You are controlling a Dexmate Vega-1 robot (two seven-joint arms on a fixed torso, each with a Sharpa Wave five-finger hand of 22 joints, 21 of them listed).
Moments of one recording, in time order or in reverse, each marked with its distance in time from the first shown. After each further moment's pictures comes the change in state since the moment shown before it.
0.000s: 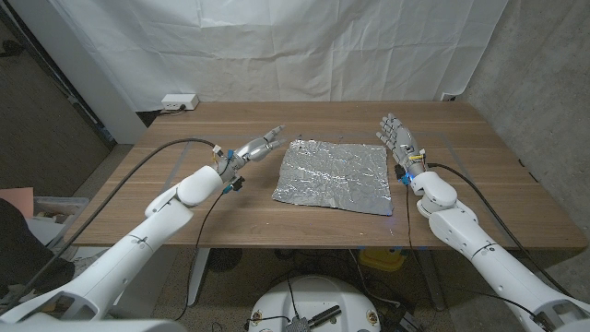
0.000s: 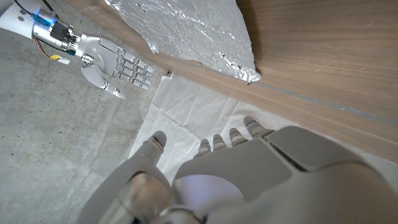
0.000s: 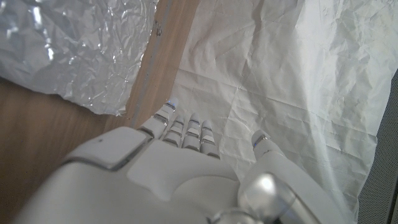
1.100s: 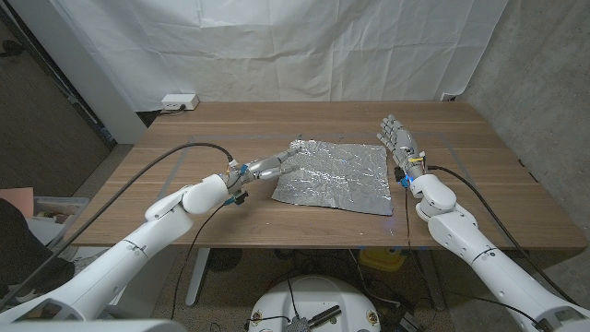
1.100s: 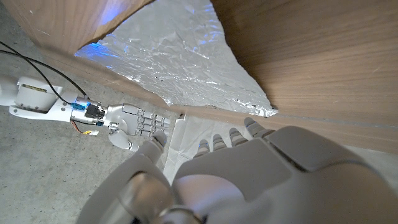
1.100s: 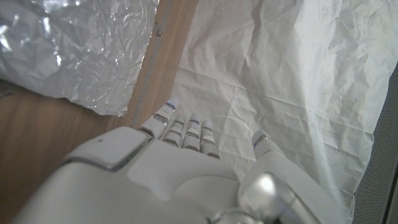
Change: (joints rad) left arm 0.025 0.056 0.051 -0.081 0.206 0.010 -0.056; left_hand -0.014 0.002 0.009 0.009 -0.007 -0.006 -0.016 0.000 0.000 0.000 0.000 0.000 0.000 0.000 0.000 0.000 0.003 0.000 0.000 -0.031 0.005; right arm -0.021 0.005 0.002 -0.020 -0.010 0.005 -0.026; right_hand 0.000 0.000 -0.003 -0.008 0.000 0.000 0.000 0.000 0.000 0.000 0.000 0.000 0.000 0.000 0.000 0.000 0.002 0.000 0.000 0.000 0.000
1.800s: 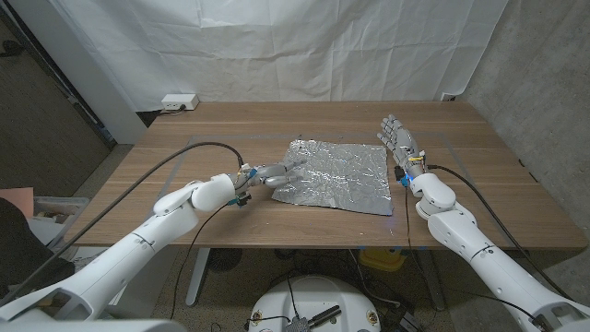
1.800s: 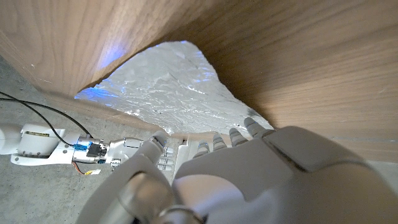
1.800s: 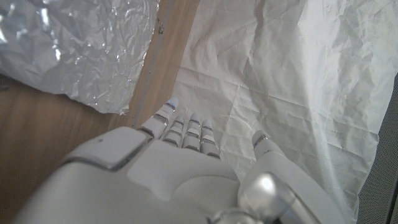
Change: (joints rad) left arm -0.057 -0.004 0.061 0.012 0.122 0.054 -0.085; left_hand -0.009 -0.009 -0.002 0.007 0.000 0.009 -0.009 0.000 0.000 0.000 0.000 0.000 0.000 0.000 0.000 0.000 0.000 0.000 0.000 -0.006 0.000; right arm 0.021 0.004 -0.002 0.030 -0.001 0.001 0.007; right_hand 0.000 0.000 0.000 0.000 -0.005 0.005 -0.006 0.000 0.000 0.000 0.000 0.000 0.000 0.000 0.000 0.000 0.000 0.000 0.000 0.000 0.000
